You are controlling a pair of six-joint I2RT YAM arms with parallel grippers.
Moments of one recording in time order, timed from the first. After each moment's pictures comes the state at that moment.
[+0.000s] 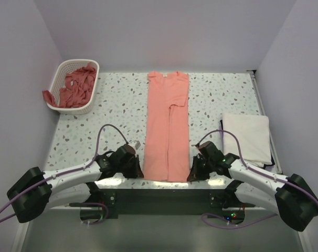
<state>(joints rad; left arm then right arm) -0.87 1.05 0.35 -0.26 0.12 -0.84 0.69 1.01 0.34 -0.42 -0.30 0.81</state>
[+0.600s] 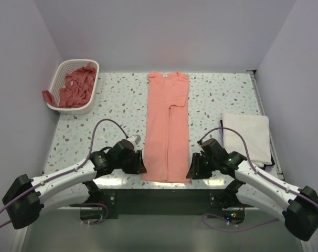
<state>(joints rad) -0.87 0.95 0.42 -0.40 0.12 -0.80 0.69 0.88 0.42 -0.60 -0.30 0.81</state>
